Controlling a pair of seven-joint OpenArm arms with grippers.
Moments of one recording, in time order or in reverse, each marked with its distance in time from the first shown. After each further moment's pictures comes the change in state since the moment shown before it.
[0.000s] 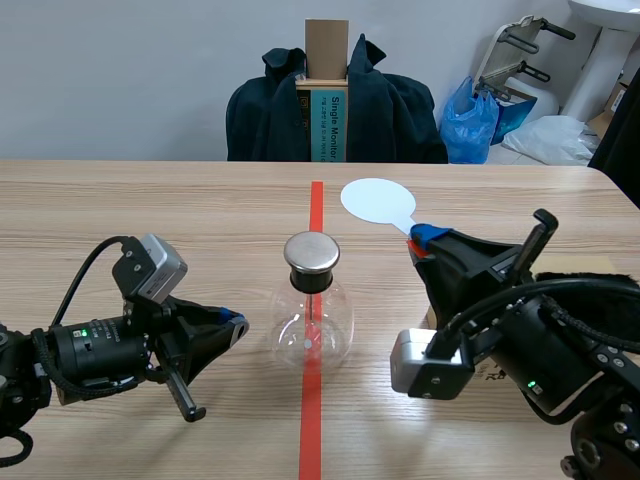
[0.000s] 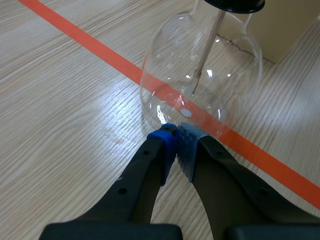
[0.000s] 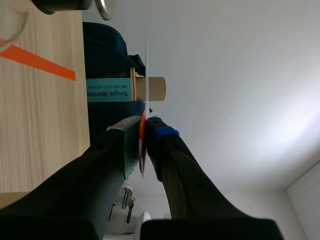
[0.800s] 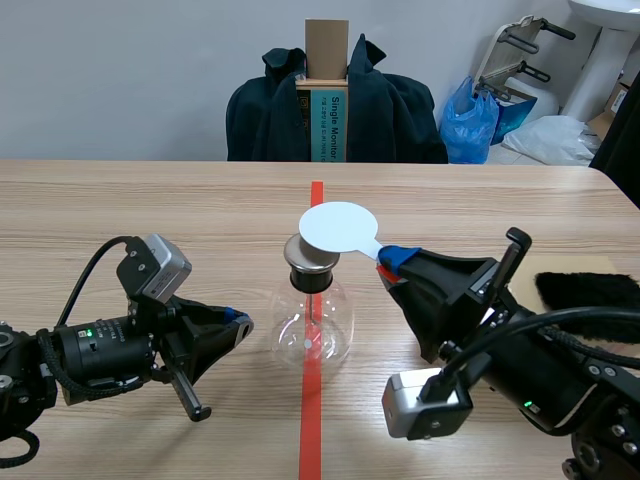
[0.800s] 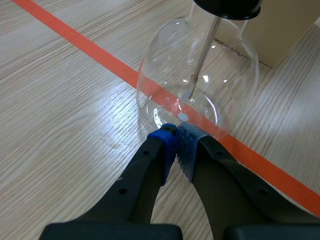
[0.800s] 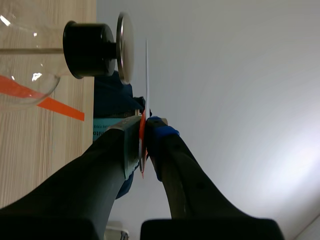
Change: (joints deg) left arm 0.0 0.5 0.0 0.0 0.0 0.0 0.0; right arm 0.0 0.0 0.0 -0.1 -1.1 0.2 10.8
